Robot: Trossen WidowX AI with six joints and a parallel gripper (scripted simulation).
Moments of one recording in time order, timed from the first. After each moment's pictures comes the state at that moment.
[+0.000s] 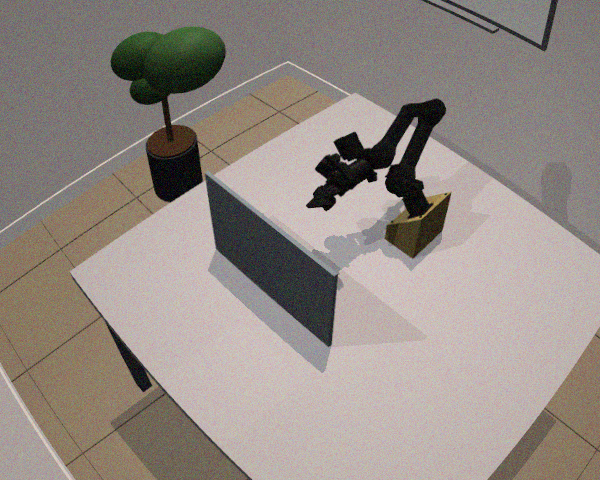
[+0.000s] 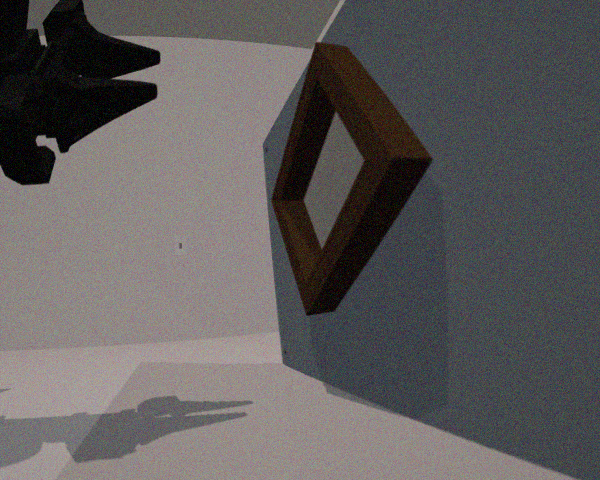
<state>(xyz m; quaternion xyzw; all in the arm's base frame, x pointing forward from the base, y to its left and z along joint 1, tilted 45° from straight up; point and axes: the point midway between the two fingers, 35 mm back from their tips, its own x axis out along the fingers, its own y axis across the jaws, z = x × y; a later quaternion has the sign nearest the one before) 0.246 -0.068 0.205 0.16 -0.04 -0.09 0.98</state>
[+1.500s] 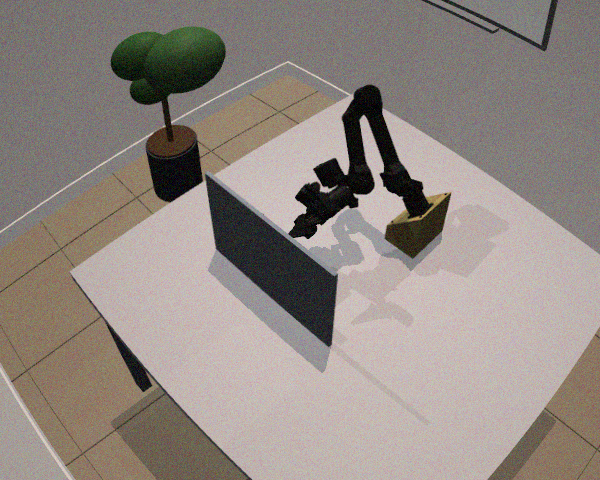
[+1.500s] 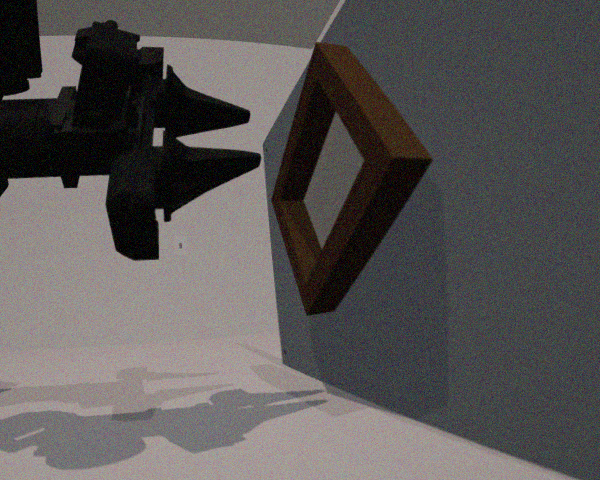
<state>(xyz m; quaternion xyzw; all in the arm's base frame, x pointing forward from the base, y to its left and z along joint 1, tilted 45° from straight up) 0.315 -0.115 0.167 0.16 -0.03 -0.09 0.98</state>
